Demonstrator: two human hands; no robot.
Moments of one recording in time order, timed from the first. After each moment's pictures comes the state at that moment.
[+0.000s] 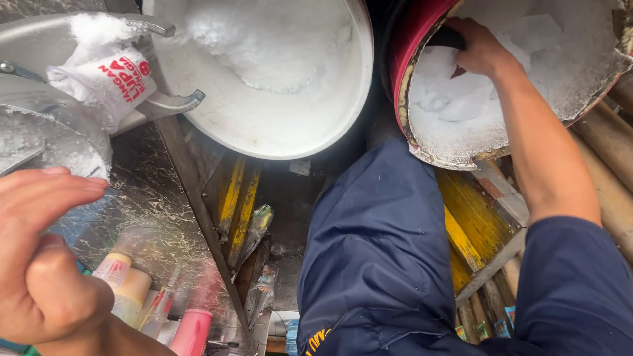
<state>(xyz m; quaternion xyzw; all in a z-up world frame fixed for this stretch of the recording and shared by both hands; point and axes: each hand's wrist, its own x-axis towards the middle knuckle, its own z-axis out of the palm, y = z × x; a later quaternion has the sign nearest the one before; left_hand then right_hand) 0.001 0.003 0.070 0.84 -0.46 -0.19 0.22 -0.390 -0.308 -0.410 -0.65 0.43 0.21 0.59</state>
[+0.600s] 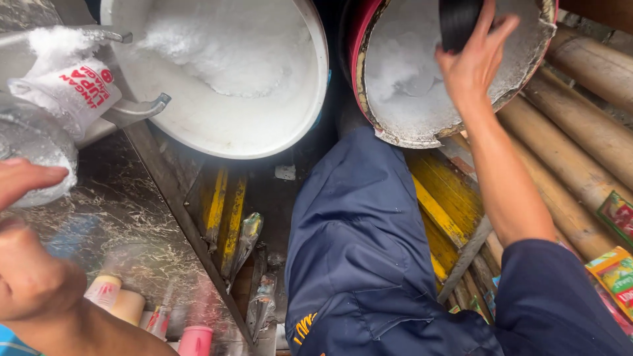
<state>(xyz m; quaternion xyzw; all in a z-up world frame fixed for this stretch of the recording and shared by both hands) 0.000 0.018 0.056 0.84 -0.44 -0.19 0.23 -0.468 -0.250 -0.335 -0.74 0.62 0.00 0.27</state>
